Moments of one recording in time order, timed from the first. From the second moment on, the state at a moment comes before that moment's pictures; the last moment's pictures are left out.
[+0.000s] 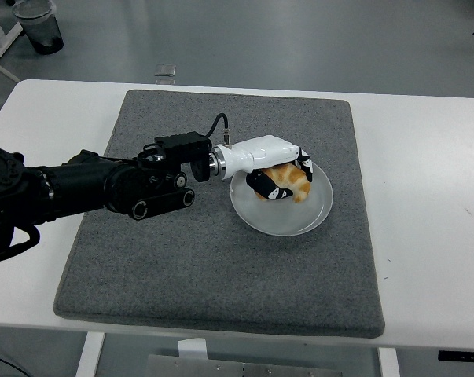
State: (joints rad) left arm -1.20 0.09 0.26 -0.77 1.04 0.25 -0.44; right arm 0.03 0.00 -0.15 0.15 0.04 -0.02 -0.06
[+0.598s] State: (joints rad) left arm -1.17 0.09 0.26 -0.77 1.04 0.27 -0.44; right arm 0.03 0.00 -0.15 0.15 0.04 -0.02 -0.06
